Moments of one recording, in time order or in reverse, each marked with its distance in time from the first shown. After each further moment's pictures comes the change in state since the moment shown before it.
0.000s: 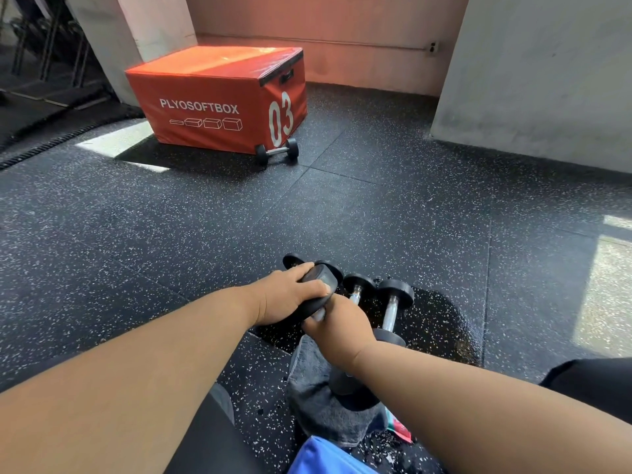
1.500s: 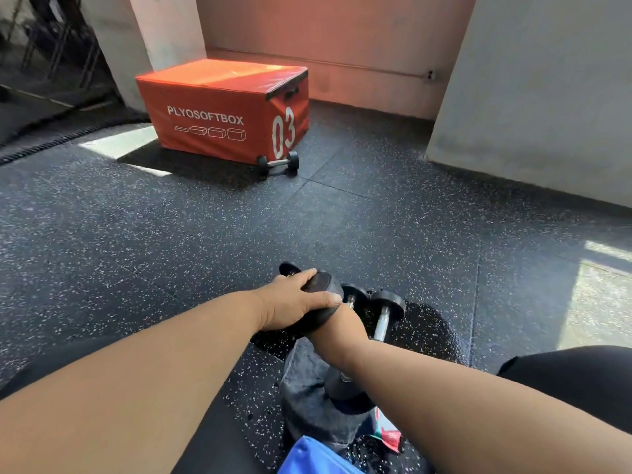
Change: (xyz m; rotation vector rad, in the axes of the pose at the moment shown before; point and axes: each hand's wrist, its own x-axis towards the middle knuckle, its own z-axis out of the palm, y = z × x) left_hand -0.032 0.014 0.006 0.035 -0.003 -0.027; right_hand -0.004 -0.006 0.005 -0.438 -0.126 -0.271
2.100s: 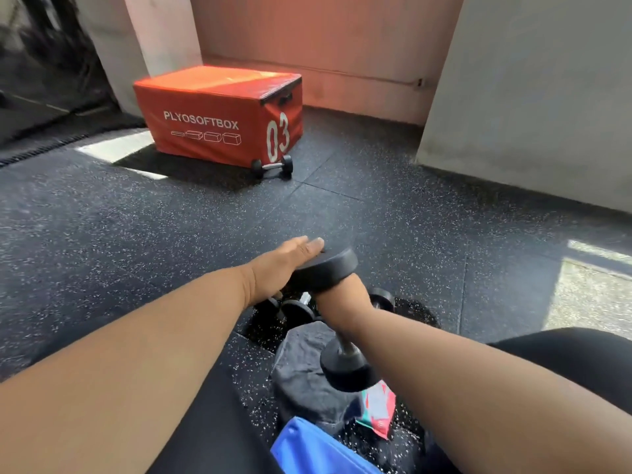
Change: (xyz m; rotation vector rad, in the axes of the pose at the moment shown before) left_hand -0.030 0.032 -0.007 -0.337 0.067 0.166; right_hand -0.017 0.007 -0.061 -0.143 -0.076 0.154
